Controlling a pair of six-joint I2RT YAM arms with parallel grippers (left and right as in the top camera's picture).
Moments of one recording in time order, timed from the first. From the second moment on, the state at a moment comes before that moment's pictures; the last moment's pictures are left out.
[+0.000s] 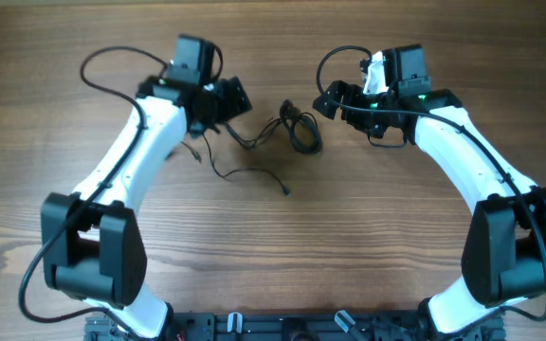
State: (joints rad) left arm -0.24 1.80 1.43 -0.73 0.15 -0.65; right arm 0.19 1.77 1.23 -0.47 -0.50 0.50
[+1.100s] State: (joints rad) left arm -0.38 2.10 1.51 -0.84 0.05 -0.42; right arm 0.19 1.77 1.24 -0.35 -0.61 0.38
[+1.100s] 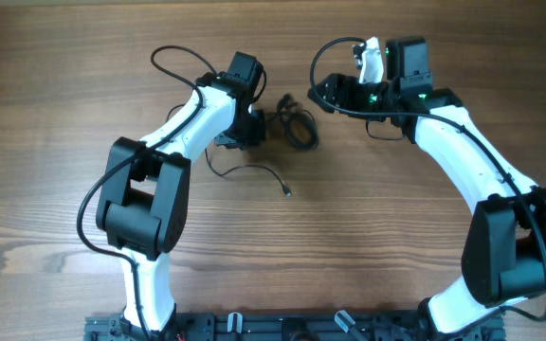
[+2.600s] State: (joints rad) left arm -0.18 2.16 1.51 -0.68 0.35 -0.18; right arm 0.43 2.03 1.38 -0.23 -0.32 0.45
